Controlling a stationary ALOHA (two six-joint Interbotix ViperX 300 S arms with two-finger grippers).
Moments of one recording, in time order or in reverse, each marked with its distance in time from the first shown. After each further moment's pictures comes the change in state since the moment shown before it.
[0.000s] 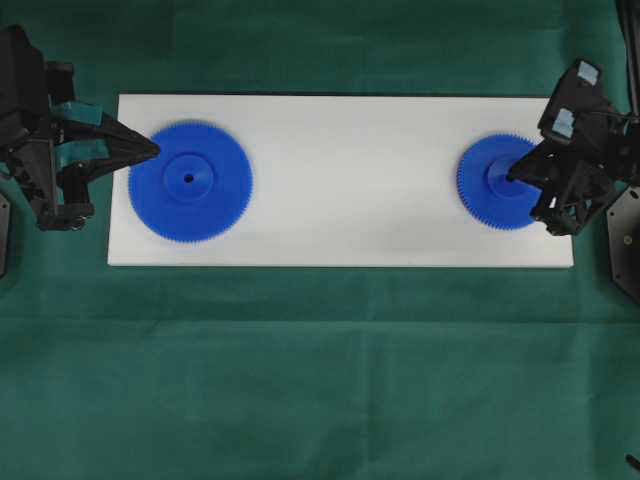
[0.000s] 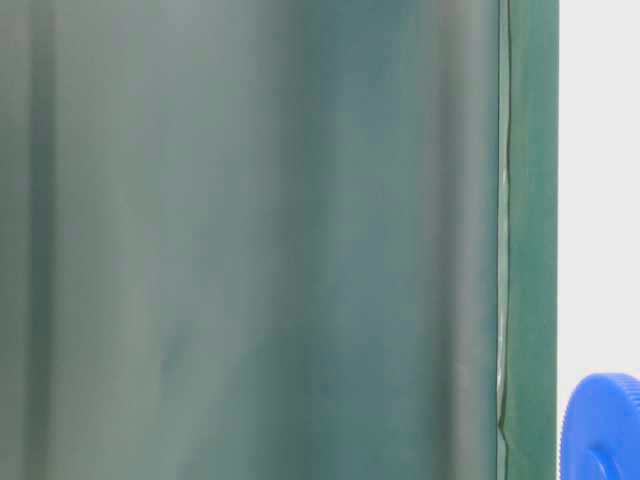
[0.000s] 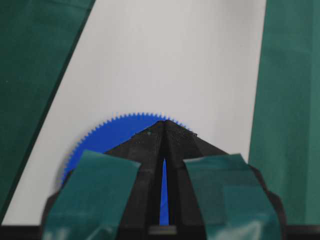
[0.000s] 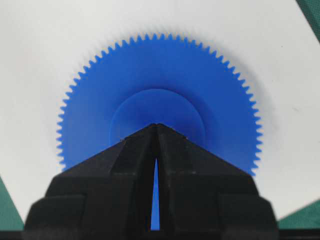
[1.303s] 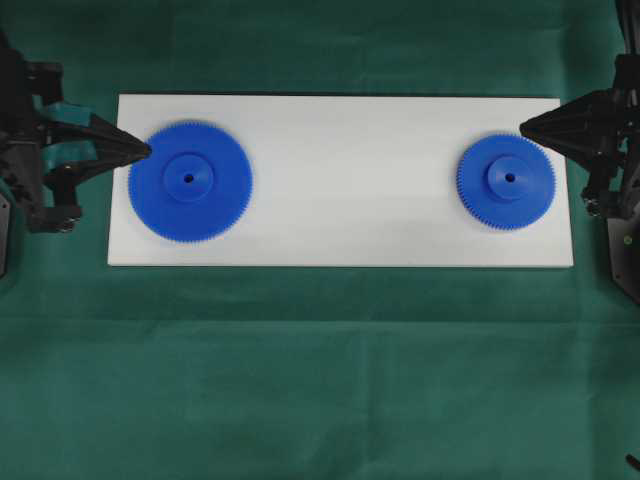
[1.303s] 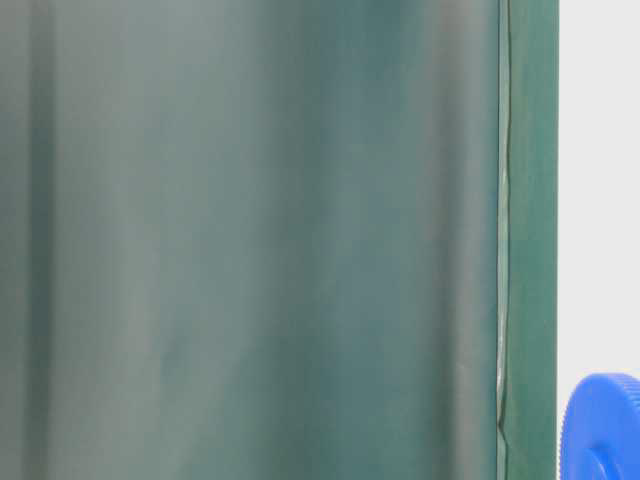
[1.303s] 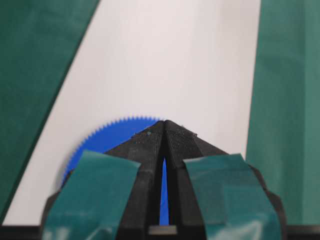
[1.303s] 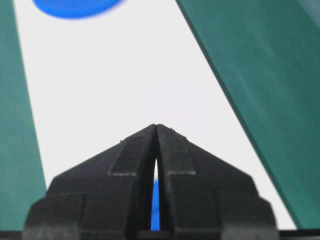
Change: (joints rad) left arm -0.006 -0.037 0.017 0.000 0.000 0.002; right arm 0.008 -0.388 -0.087 0.063 0.038 -0.176
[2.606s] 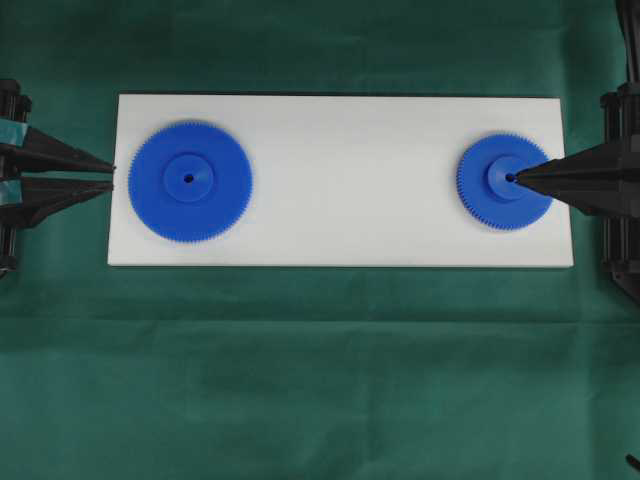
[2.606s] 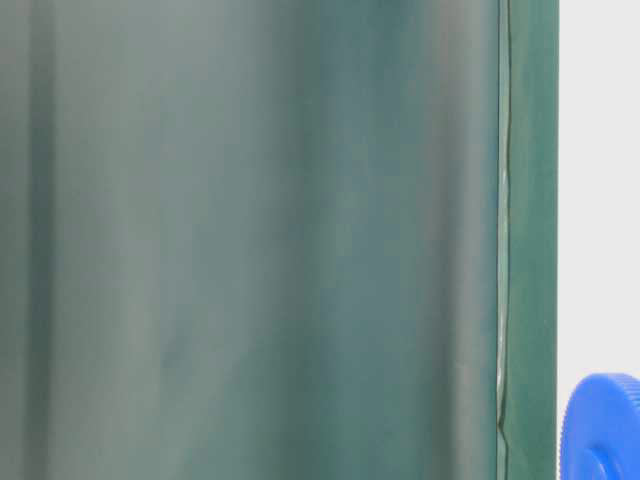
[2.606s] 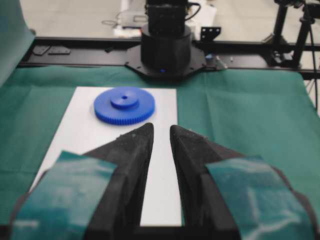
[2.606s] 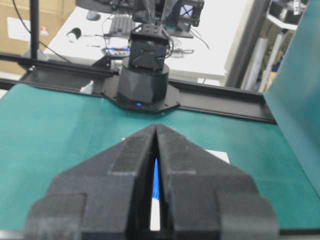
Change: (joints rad) left arm -0.186 -0.212 0.114 0.018 -0.390 0.020; right arm 0.314 -0.003 0.055 0.006 -0.644 -0.232
